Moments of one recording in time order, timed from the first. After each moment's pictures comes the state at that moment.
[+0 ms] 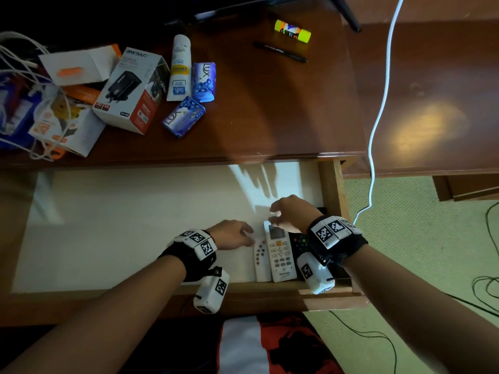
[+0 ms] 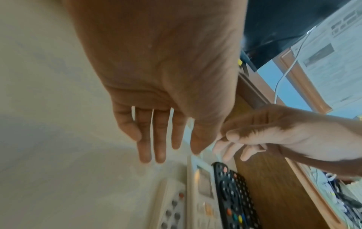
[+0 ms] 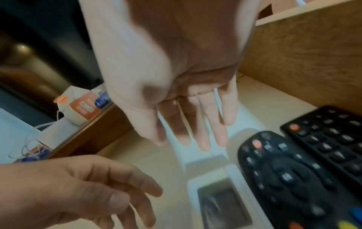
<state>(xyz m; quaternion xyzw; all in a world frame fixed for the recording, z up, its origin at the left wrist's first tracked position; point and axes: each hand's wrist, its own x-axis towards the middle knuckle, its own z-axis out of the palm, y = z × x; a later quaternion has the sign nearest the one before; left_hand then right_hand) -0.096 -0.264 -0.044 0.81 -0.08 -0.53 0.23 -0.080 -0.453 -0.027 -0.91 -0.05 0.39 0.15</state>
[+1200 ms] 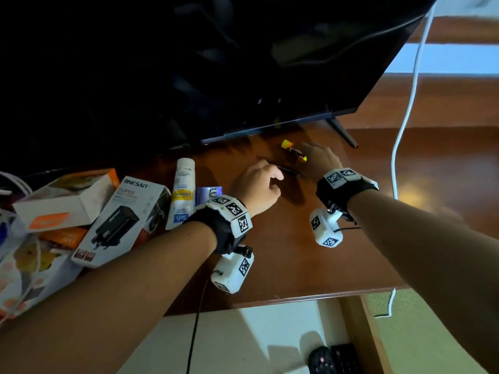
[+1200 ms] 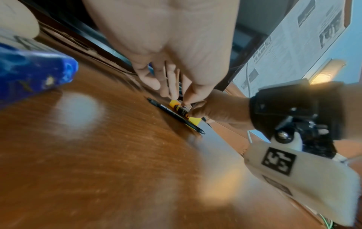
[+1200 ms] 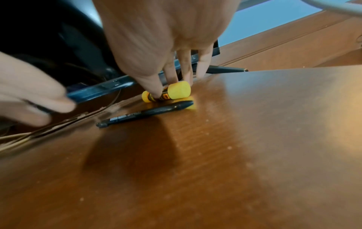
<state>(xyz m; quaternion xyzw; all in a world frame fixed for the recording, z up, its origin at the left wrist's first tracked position) 0.211 -0.317 0.036 0.92 -0.20 -0.04 0.33 0.253 -0.500 0.037 -0.99 0.06 0.05 0.11</state>
